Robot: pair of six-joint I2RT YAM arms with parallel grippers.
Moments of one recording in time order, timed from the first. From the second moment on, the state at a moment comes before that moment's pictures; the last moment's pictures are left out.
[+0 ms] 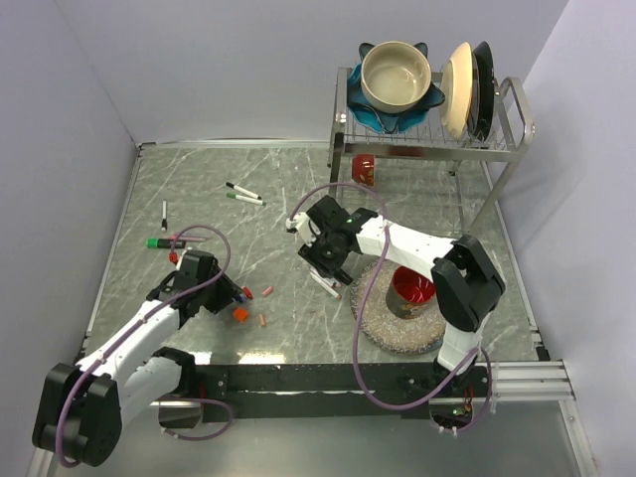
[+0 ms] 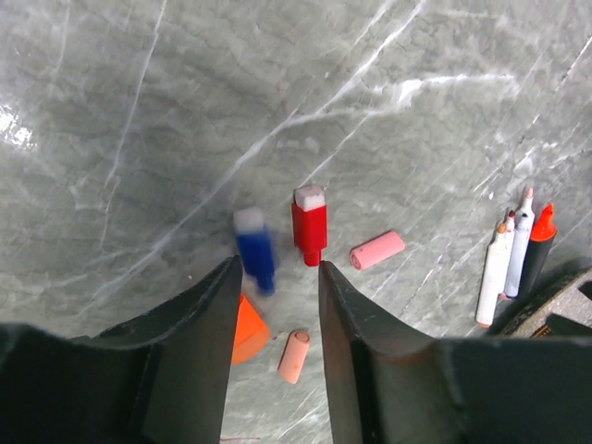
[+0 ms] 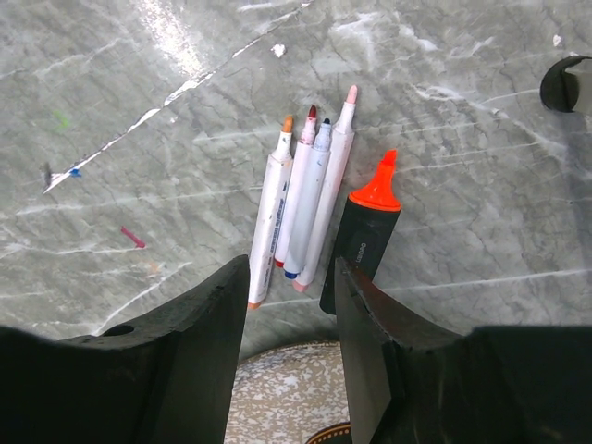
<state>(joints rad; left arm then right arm) -0.29 0.95 0.41 -0.39 0.00 -1.01 0.76 1.79 1.31 -0.66 -0.13 -0.23</state>
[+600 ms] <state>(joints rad) -0.28 0.93 0.49 -0.48 -0.13 -1.00 0.76 1.73 1.31 -0.66 -0.16 -0.23</state>
